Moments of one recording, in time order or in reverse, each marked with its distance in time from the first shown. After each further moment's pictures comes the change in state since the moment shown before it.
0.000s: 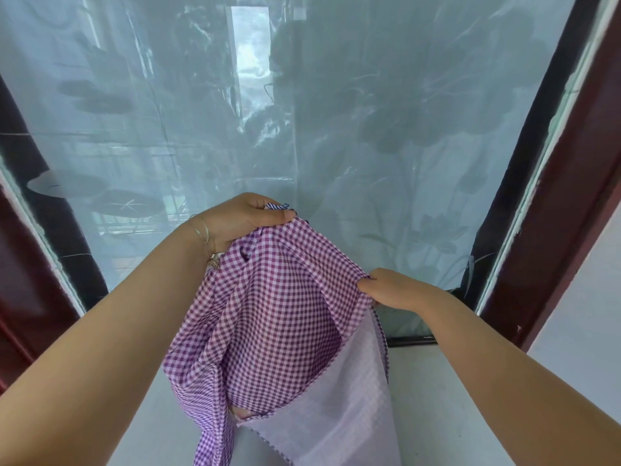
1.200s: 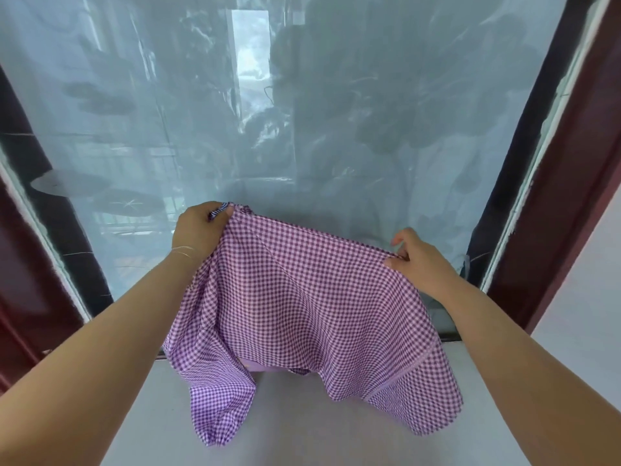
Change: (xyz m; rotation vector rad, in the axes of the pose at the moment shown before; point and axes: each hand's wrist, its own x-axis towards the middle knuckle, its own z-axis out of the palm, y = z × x) left_hand 0.014 -0.071 -0.034 0.354 0.792 0.098; right_hand -0.007 0.041 -0.034 -0.123 0.518 -0.126
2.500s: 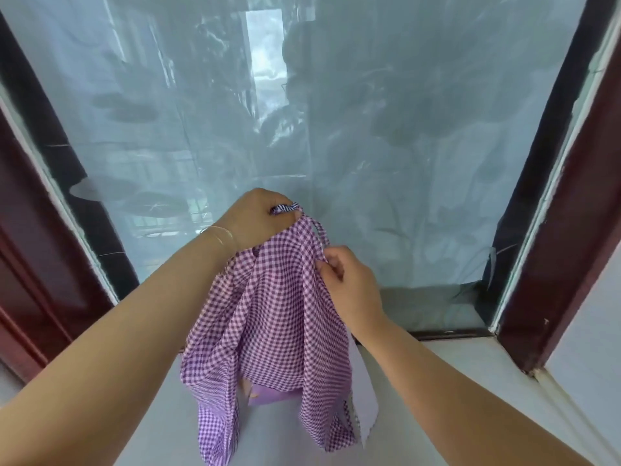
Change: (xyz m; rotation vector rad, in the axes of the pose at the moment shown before) left_hand -0.037 0.079 -0.013 0.111 -0.410 0.354; right_hand -0.037 -0.108 0.106 0.462 0.319 -0.243
